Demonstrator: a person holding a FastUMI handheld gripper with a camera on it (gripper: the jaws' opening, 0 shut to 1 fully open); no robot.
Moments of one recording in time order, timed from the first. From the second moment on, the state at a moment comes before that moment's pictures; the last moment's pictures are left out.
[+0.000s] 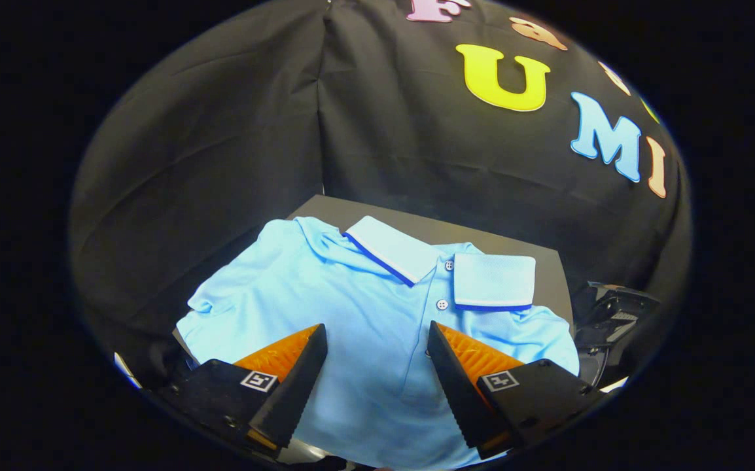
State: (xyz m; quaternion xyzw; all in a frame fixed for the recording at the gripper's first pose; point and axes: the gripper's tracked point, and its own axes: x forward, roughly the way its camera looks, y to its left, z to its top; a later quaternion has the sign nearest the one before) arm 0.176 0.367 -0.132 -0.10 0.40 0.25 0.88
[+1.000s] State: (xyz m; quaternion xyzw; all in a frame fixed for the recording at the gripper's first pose) arm 0.188 0.365 -0.084 -0.06 0.29 0.25 0.92
